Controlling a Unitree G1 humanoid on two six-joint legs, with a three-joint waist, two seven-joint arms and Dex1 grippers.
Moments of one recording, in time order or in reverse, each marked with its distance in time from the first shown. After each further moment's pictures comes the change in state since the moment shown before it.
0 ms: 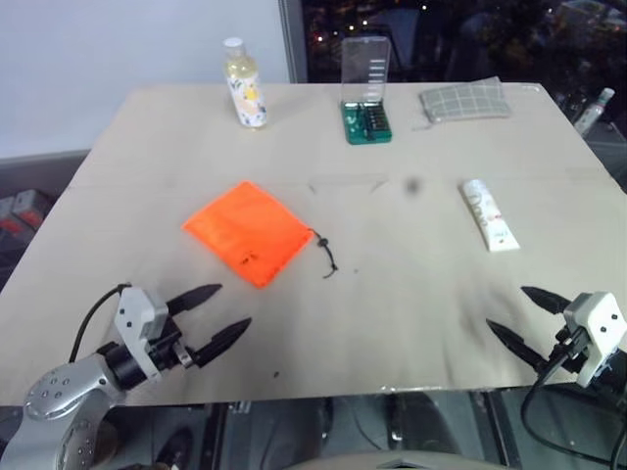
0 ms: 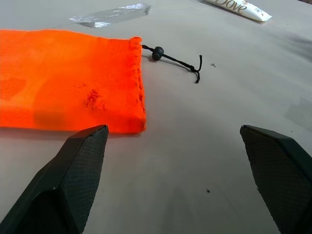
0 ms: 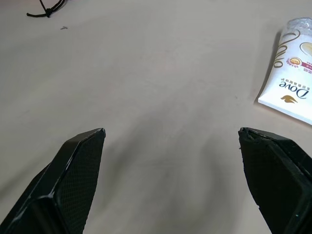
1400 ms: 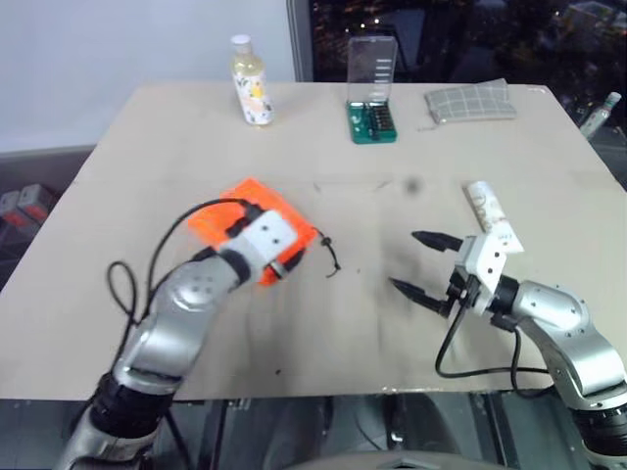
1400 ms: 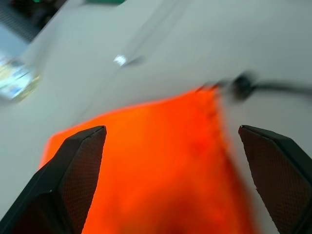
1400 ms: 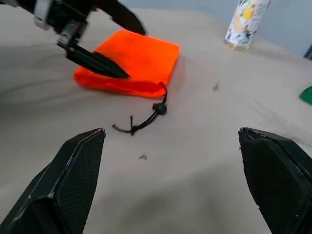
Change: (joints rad) left arm -0.633 -0.001 -0.595 -0.205 0.680 0.518 0.490; right arm -0.565 0.066 0.469 0.089 -0.100 0.000 0.021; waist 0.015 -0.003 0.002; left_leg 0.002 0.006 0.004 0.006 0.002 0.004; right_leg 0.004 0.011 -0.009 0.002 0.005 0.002
